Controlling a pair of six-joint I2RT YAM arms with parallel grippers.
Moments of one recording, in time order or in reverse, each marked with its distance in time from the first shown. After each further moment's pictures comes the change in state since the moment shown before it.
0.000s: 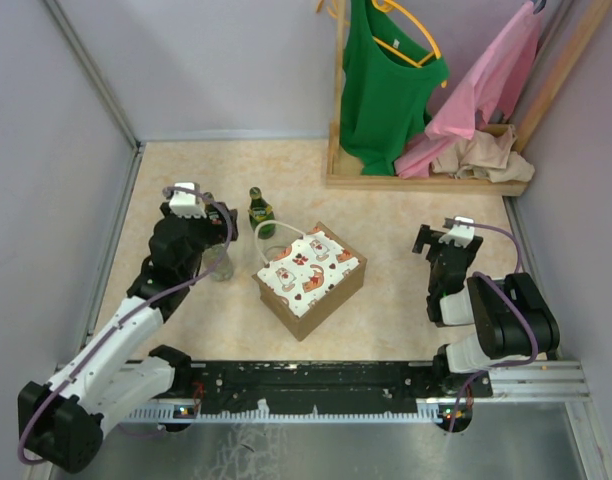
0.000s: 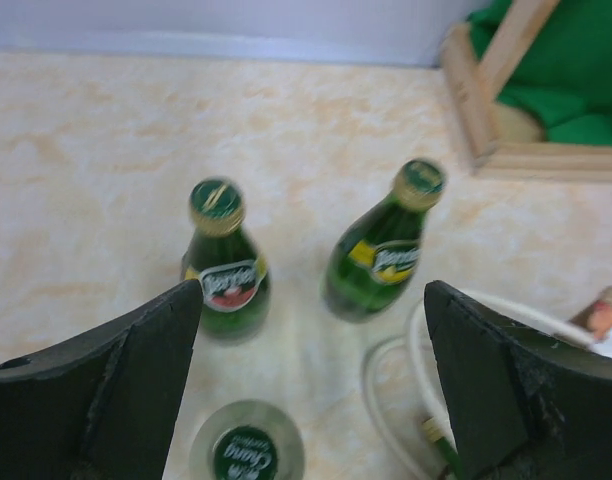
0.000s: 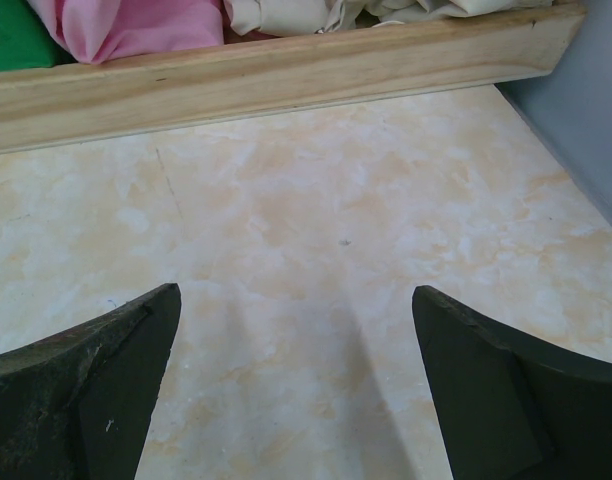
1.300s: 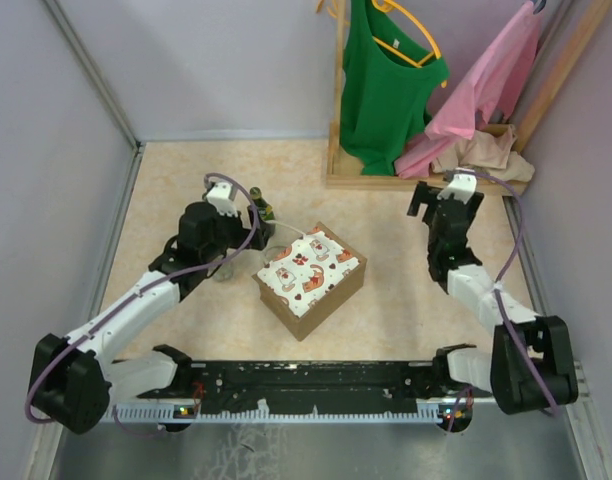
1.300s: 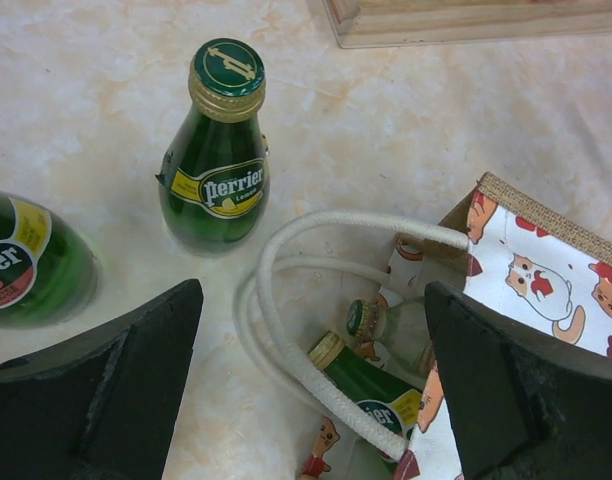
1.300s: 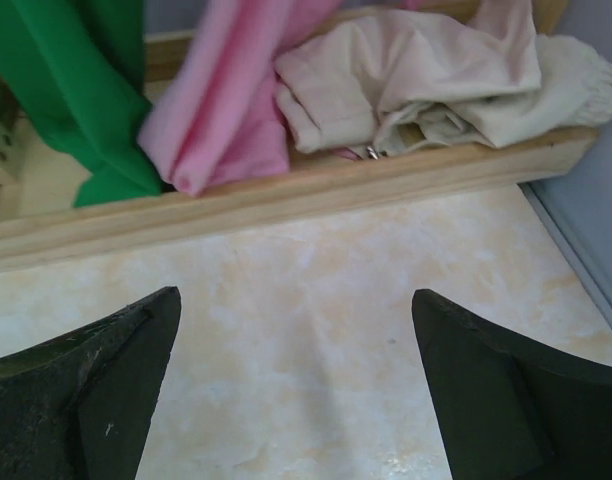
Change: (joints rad) left arm -0.063 0.232 0.124 -0.078 0.328 -0.109; right arm 0.046 -0.253 0.365 -0.665 0.021 0.046
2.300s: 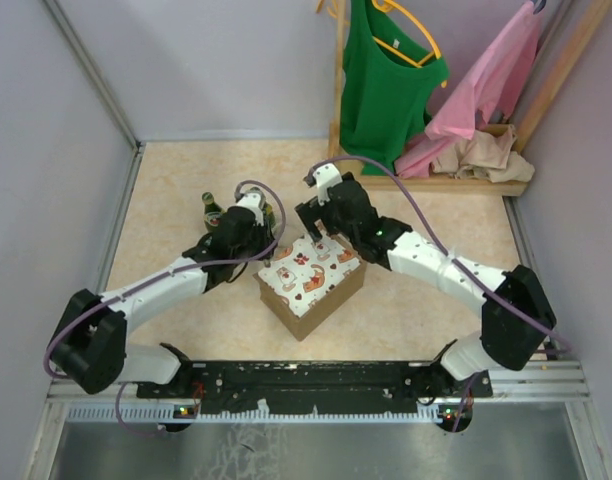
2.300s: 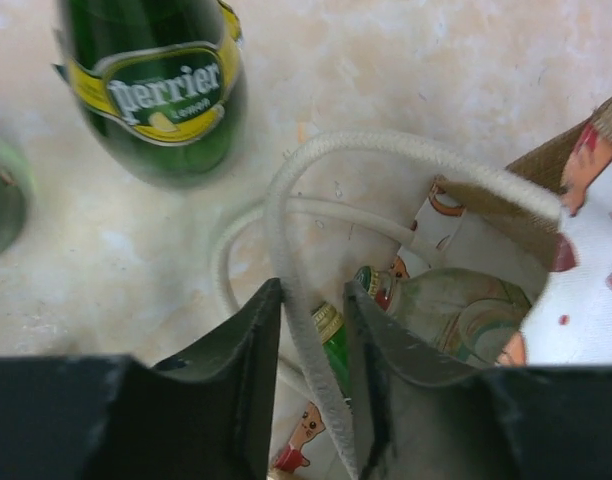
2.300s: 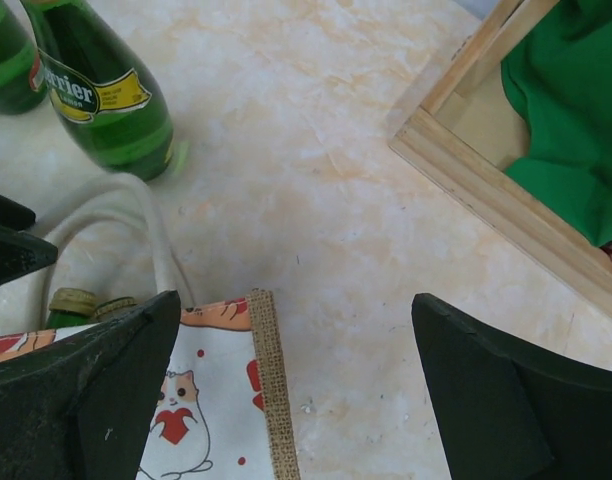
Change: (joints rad) left arm -0.150 0.203 0.034 -0.048 -0.181 -0.088; right arm 0.640 0.243 0.580 -0.636 -0.132 -0.169
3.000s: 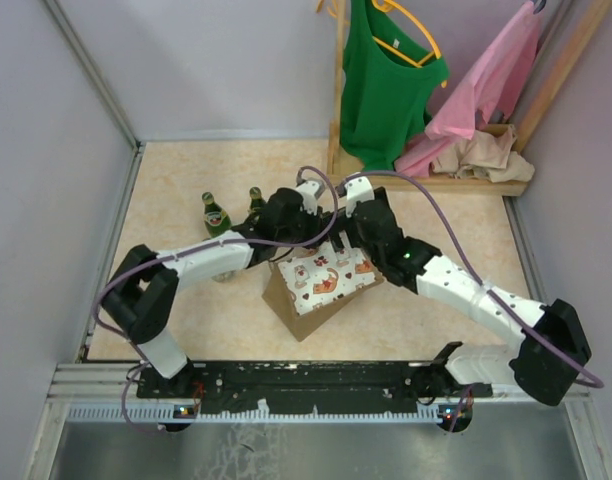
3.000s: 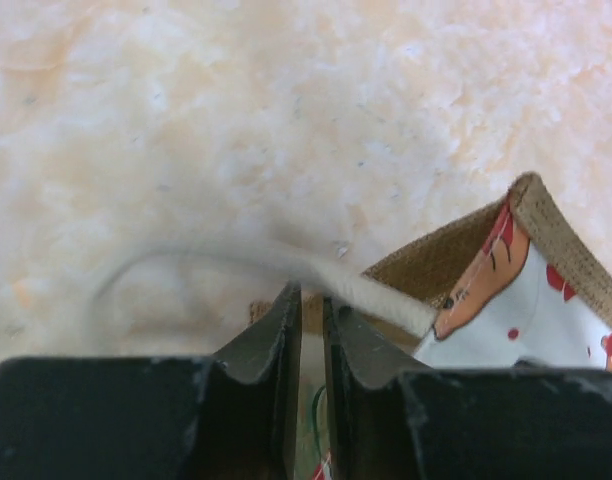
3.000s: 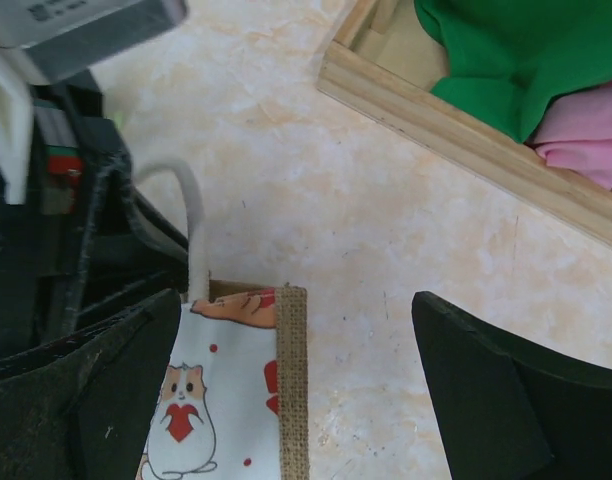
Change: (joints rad) left arm -0.132 0.354 0.303 0.095 0.245 0.040; right arm 0.000 -0.237 -0.196 -0.024 0.150 0.088
